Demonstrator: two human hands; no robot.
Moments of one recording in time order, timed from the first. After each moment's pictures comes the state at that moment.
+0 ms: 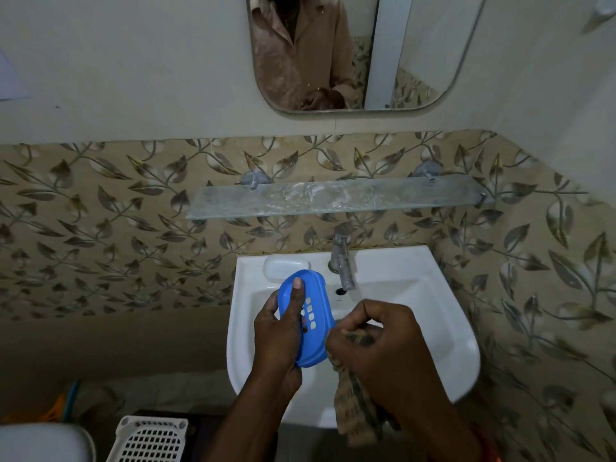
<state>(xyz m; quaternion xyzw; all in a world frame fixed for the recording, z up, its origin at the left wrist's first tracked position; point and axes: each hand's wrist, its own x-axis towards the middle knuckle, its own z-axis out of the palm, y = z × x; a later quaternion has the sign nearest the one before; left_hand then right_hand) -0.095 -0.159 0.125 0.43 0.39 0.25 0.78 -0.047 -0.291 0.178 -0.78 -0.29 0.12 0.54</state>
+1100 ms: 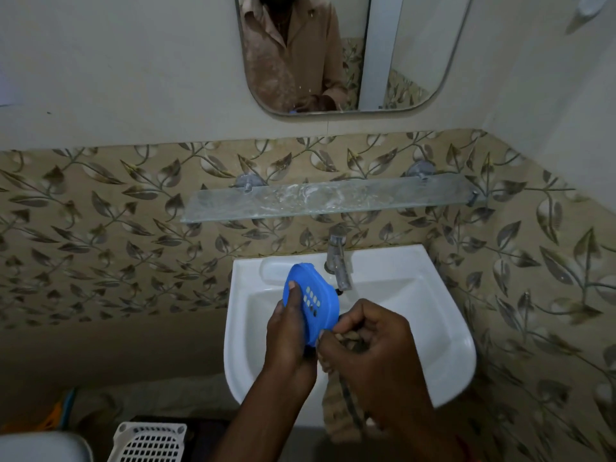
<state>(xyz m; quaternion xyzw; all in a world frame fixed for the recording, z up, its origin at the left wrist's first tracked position) -0.084 -0.167 0.122 0.35 0.36 0.20 0.84 -0.056 -0.291 0.175 -0.74 -0.28 0.10 0.60</state>
